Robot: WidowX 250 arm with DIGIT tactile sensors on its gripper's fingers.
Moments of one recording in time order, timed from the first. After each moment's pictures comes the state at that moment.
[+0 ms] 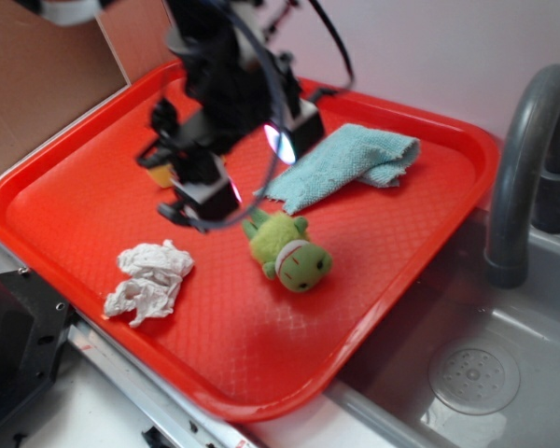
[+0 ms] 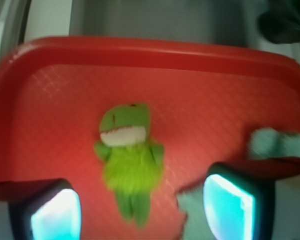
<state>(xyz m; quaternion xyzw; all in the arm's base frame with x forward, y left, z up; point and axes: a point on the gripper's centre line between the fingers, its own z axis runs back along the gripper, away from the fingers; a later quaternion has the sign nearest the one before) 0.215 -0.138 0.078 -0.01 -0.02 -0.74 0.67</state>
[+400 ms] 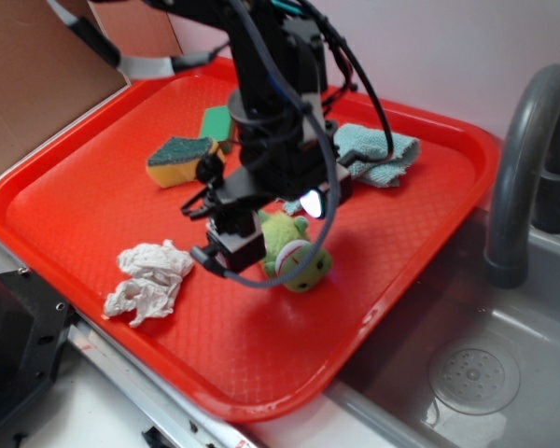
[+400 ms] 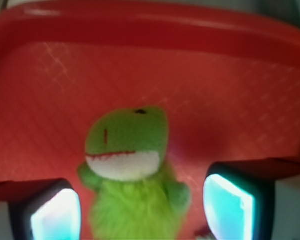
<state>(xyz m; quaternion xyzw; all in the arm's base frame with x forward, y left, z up) 0.215 -0.145 0.042 0.00 0.04 -0.75 0.66</state>
